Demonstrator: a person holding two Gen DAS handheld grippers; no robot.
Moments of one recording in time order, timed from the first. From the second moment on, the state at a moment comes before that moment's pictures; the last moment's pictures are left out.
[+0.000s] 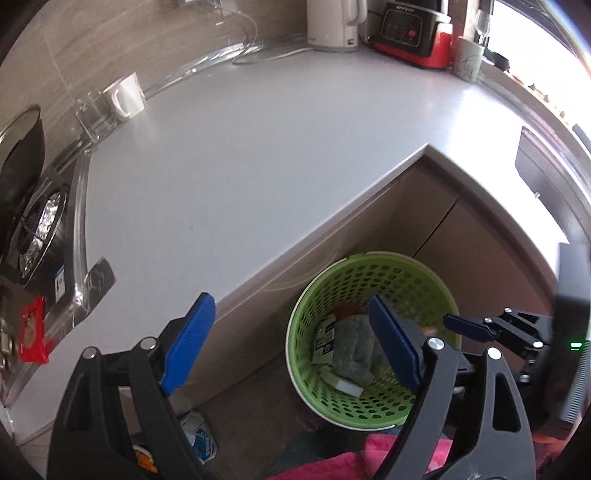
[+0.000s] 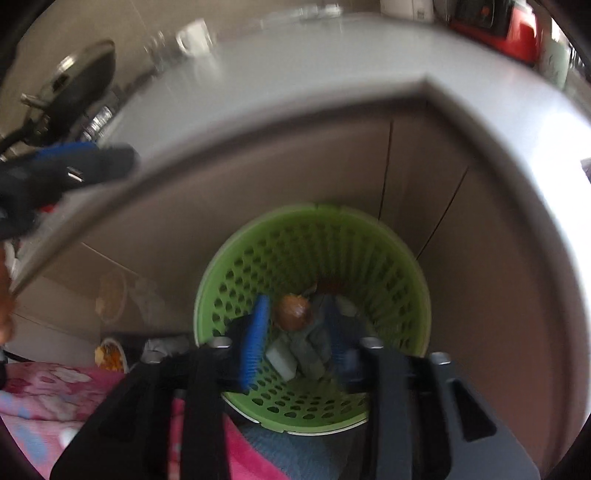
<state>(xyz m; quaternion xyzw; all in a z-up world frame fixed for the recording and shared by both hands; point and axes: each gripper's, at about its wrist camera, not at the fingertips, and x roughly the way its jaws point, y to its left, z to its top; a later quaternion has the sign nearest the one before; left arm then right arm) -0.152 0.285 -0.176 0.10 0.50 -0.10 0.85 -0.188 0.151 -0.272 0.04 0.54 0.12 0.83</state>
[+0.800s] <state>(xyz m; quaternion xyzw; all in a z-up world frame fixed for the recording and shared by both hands) -0.107 0.280 0.007 0.05 0.33 -0.04 0.94 -0.125 0.098 -0.012 0.02 0.36 -0.01 0.93</state>
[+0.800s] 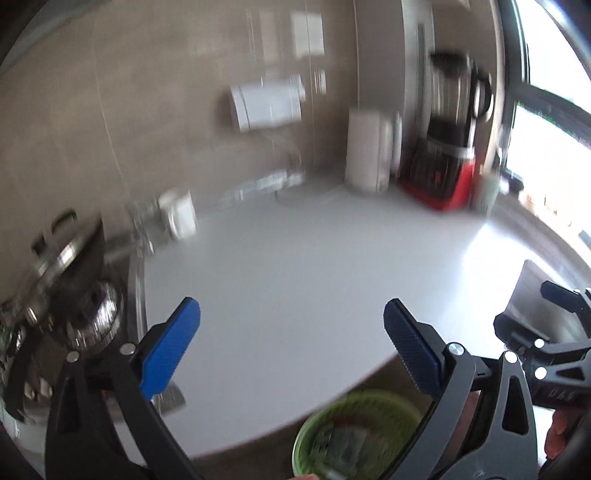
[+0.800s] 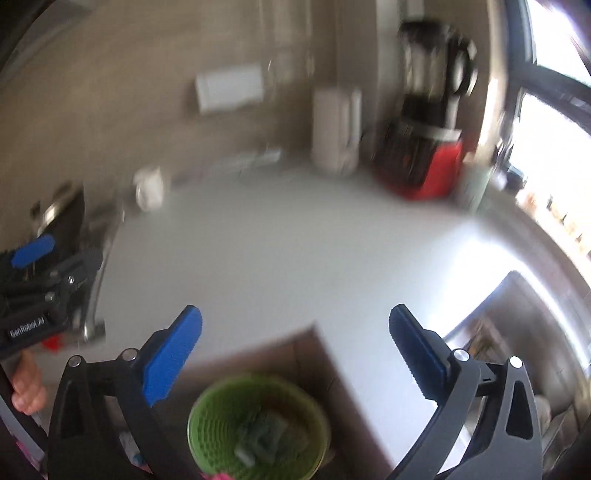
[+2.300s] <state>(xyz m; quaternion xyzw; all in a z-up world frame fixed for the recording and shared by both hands) -0.057 0.245 0.112 -0.01 0.25 -0.01 0.97 -0.086 0.070 0.109 0.04 0.22 0.00 0.98</state>
